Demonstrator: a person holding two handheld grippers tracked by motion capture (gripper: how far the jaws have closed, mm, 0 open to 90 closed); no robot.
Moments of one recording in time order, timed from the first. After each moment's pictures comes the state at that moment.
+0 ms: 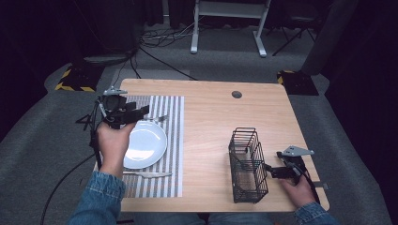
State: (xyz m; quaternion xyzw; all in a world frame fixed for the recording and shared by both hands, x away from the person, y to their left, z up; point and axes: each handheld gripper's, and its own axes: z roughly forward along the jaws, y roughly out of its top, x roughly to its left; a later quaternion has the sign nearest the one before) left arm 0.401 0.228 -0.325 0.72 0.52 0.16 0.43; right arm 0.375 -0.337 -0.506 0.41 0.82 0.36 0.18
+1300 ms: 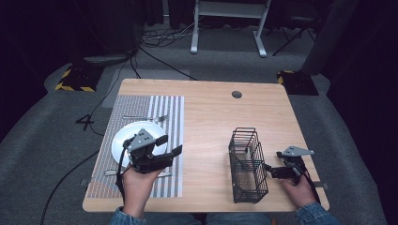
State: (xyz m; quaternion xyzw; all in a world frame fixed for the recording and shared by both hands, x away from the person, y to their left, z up) left arm 0.311 0.150 -0.385 0.74 0.40 0.13 0.52; right arm 0.375 -0.337 -0.506 0.41 0.82 0.36 0.18
